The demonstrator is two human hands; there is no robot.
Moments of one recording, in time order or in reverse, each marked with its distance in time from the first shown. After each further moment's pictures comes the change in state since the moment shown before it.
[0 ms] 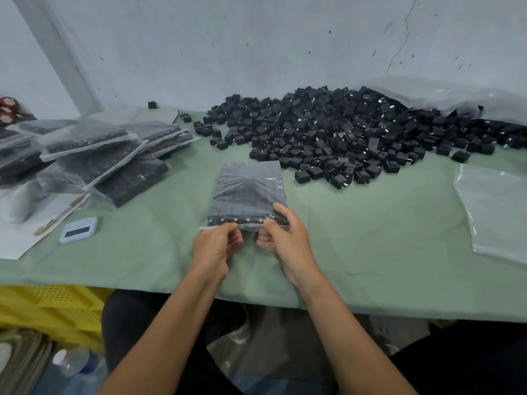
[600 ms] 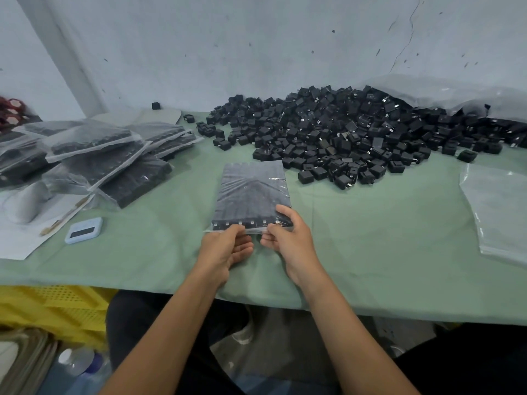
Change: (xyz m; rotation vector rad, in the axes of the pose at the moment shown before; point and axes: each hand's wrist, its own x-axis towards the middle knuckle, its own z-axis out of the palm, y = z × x) left_hand 0.006 -0.006 -0.005 0.180 -0.057 -0.038; right_hand 0.003 0.000 0.000 -0.009 0.029 0.011
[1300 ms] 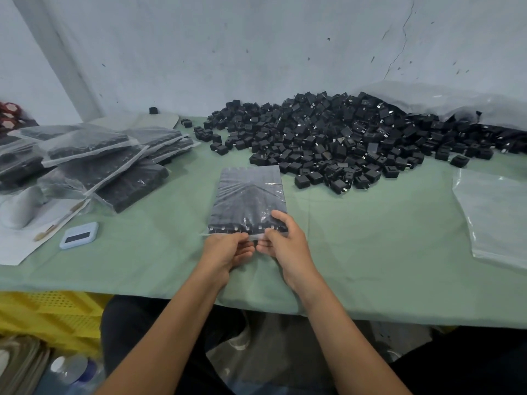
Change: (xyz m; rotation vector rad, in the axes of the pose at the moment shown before) left_hand 0.001 0.000 0.008 0.054 -0.056 -0.021; right_hand -0.001 0.002 -0.001 -0.052 -0.026 -0.005
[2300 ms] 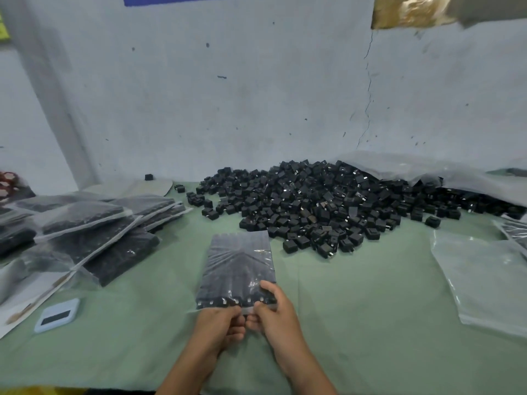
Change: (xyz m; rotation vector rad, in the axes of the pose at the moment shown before) left_hand 0.001 -0.004 0.002 0.076 -0.099 0.011; right_hand -0.002 0.002 0.002 -0.019 0.023 0.003
